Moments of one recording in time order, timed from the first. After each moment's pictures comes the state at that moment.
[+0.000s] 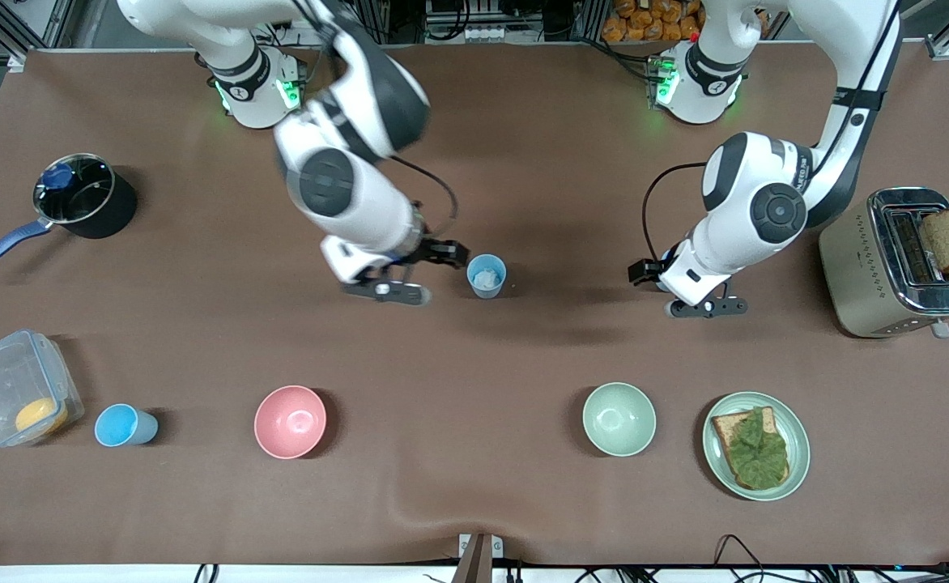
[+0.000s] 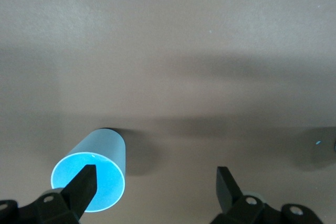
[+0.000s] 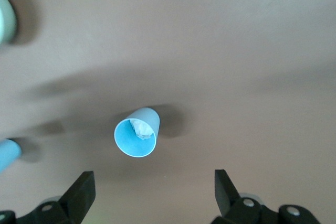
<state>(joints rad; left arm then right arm) -0.19 0.24 -0.14 -2.08 -0.11 2.23 -0.30 0.69 0.44 -0.16 -1.41 0.35 1.83 0.71</state>
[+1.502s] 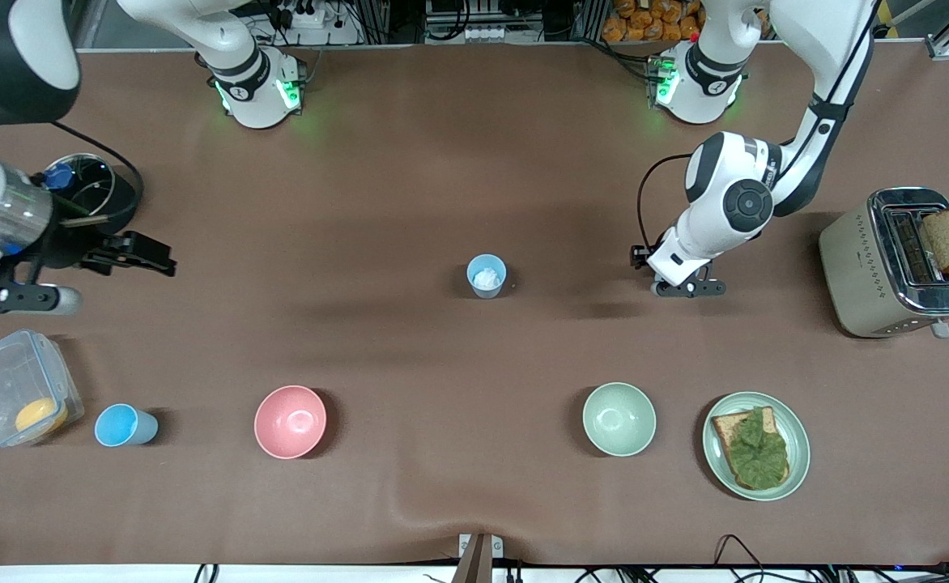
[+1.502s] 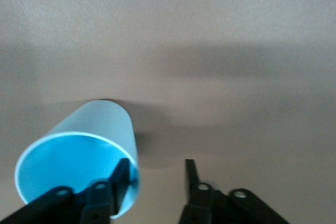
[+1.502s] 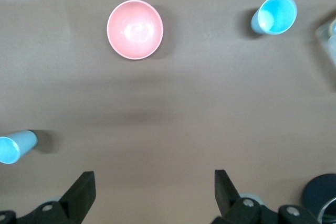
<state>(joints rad) -0.15 0.24 -0.19 -2.31 -0.11 2.41 -0.25 0.27 0.22 -0.22 -1.37 0.13 1.54 0.08</state>
